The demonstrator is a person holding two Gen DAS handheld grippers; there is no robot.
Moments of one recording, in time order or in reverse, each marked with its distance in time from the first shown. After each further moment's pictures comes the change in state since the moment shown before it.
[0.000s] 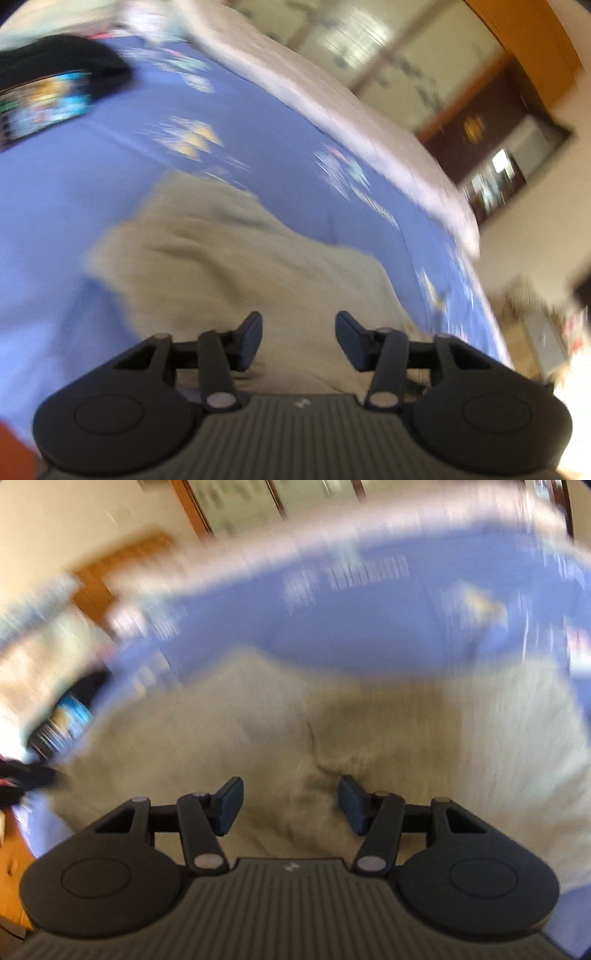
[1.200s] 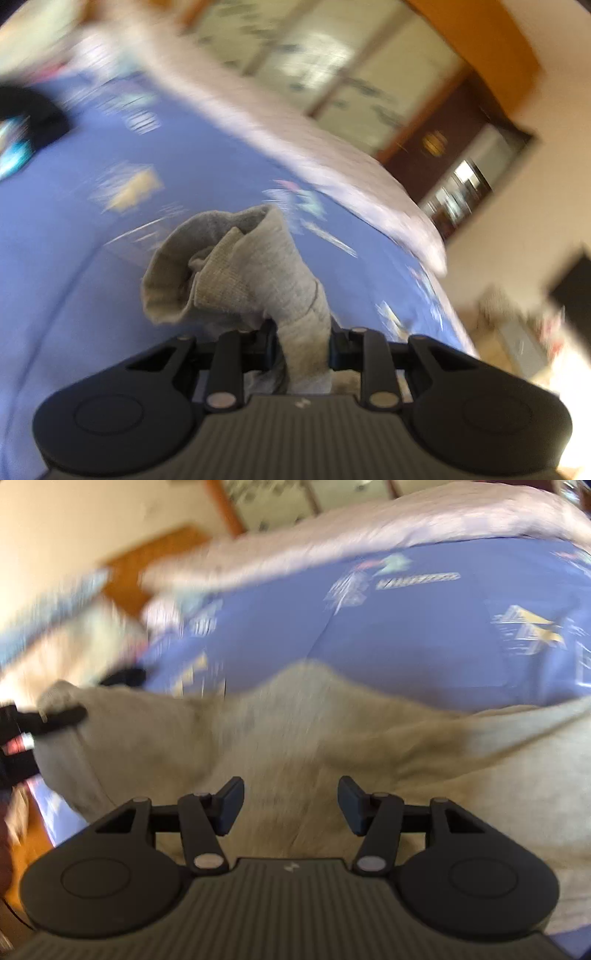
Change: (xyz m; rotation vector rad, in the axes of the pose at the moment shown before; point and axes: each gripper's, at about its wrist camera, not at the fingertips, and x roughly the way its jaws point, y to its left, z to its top) left arm 0.048 -0.084 0.034 0.195 -0.058 -0.134; right arm -0.006 0.030 0.028 -0.013 -0.078 0.135
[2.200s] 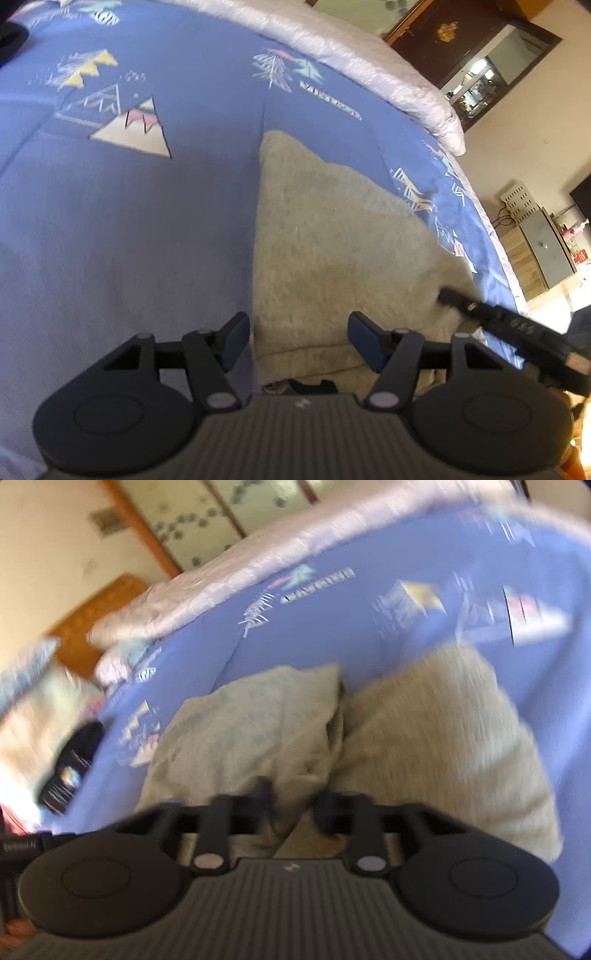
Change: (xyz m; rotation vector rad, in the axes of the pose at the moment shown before) left arm 0.062 -0.016 -0.072 -0.013 0.373 0.062; right arm -0.049 -0.057 -0.015 0.132 -0.054 -0.113
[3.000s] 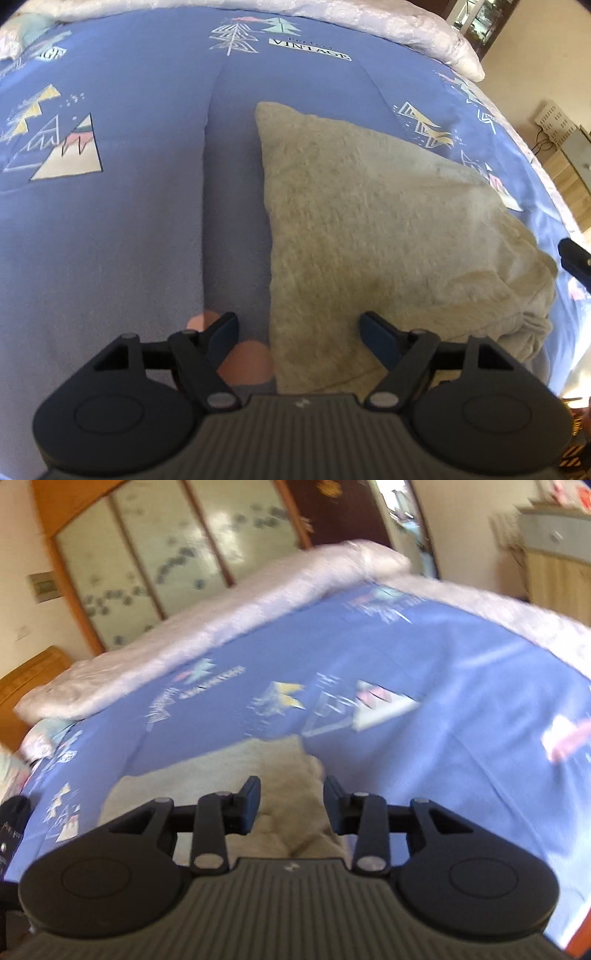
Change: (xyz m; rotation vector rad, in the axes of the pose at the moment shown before) left arm 0.071 -0.073 0.002 0.215 0.121 0.221; right arm -0.079 -0.066 -0.007 0.067 -0.267 -0.257
